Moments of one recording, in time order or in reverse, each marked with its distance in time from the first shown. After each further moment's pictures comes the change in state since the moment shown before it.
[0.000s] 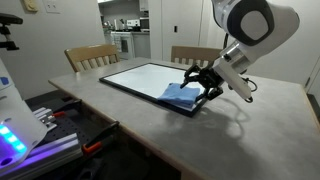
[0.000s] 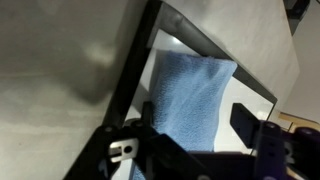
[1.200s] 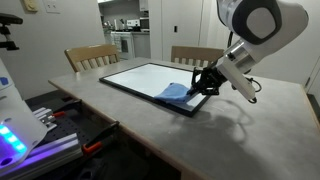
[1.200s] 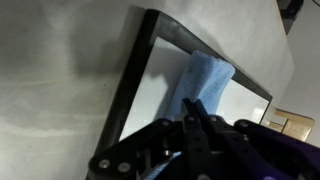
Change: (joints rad) arm -0.023 0.000 0.001 0.015 0.000 -0.030 0.000
